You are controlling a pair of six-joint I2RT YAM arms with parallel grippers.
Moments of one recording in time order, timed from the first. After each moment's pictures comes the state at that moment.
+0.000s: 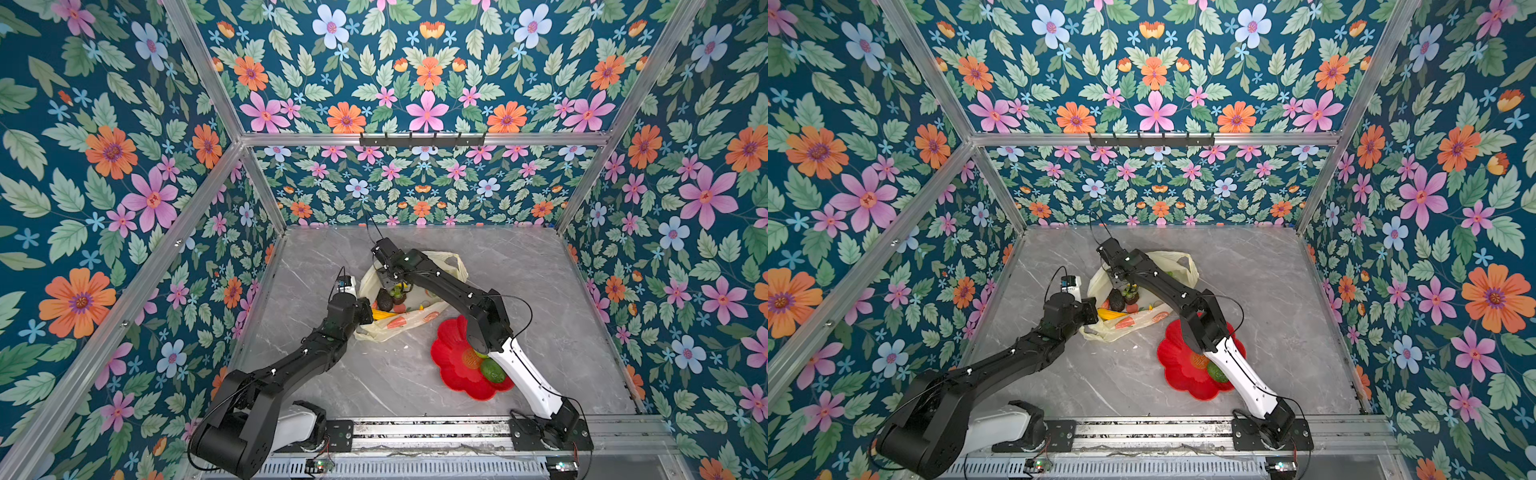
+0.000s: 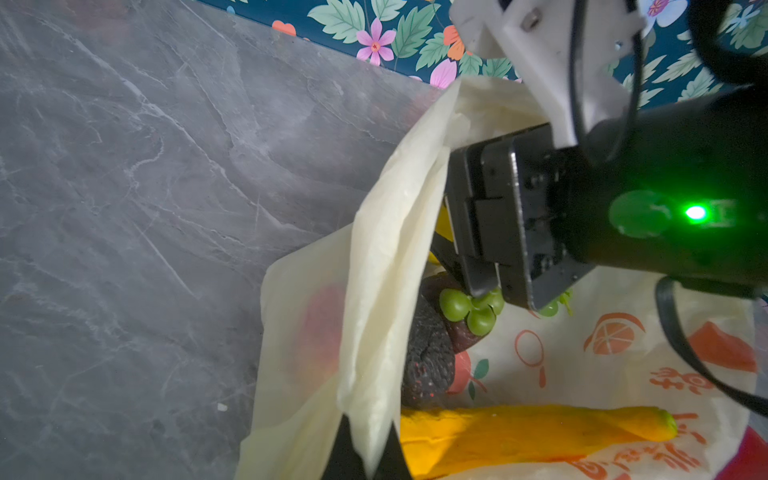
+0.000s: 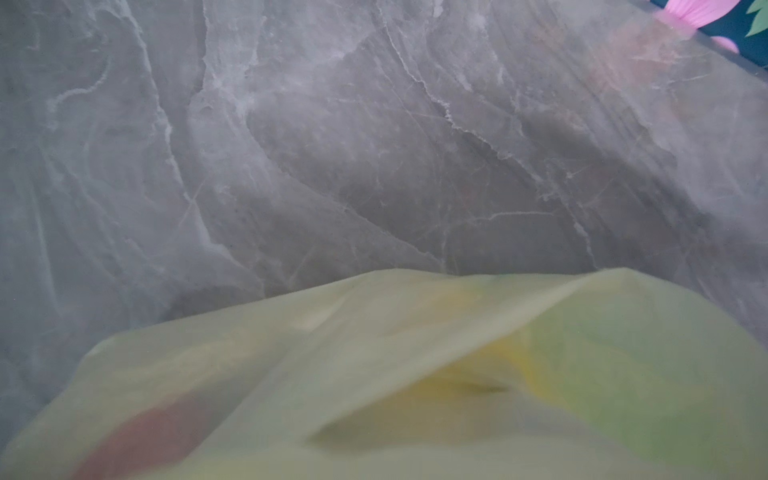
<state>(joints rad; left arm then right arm) -0.42 1.24 0.45 0.30 -0.09 -0.44 0.80 2.62 2.52 -0.91 0.30 0.23</state>
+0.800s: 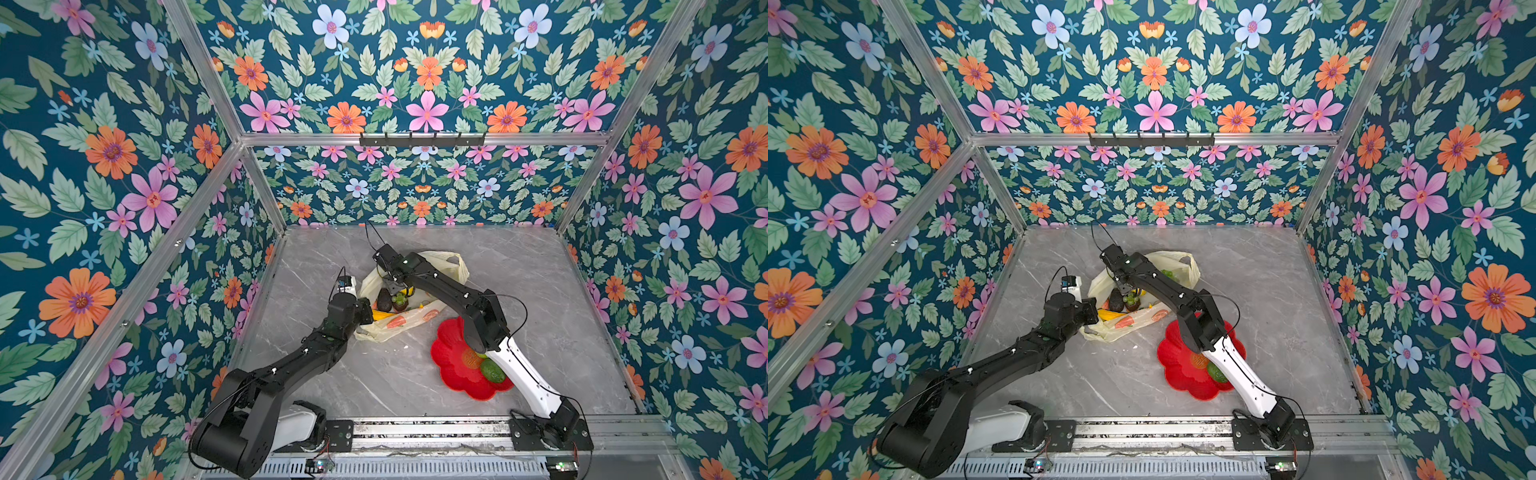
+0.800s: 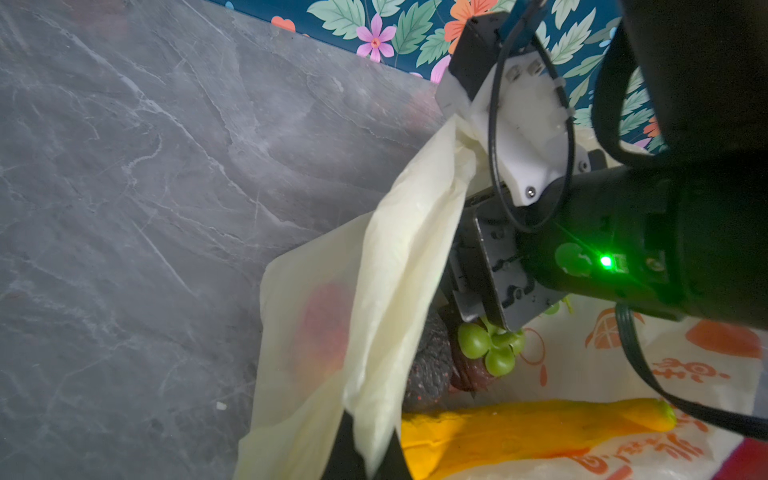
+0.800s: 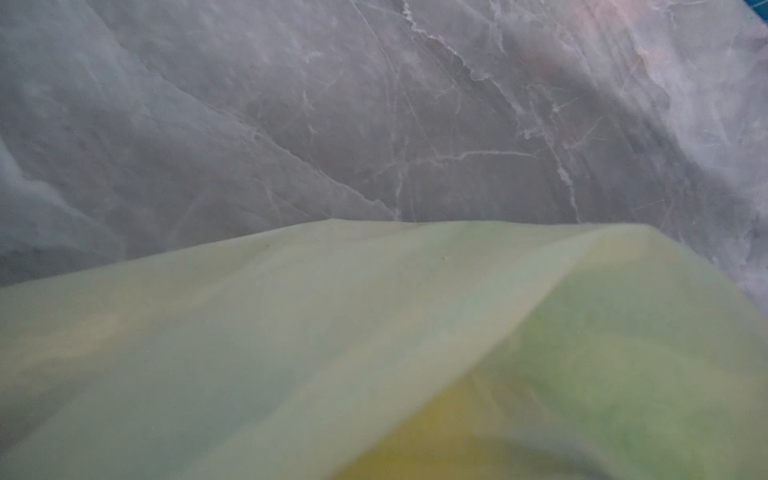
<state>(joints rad) -0.42 1.24 0.45 0.30 -0.09 -0.44 0.79 2.65 2.52 -1.00 0.37 0.21</state>
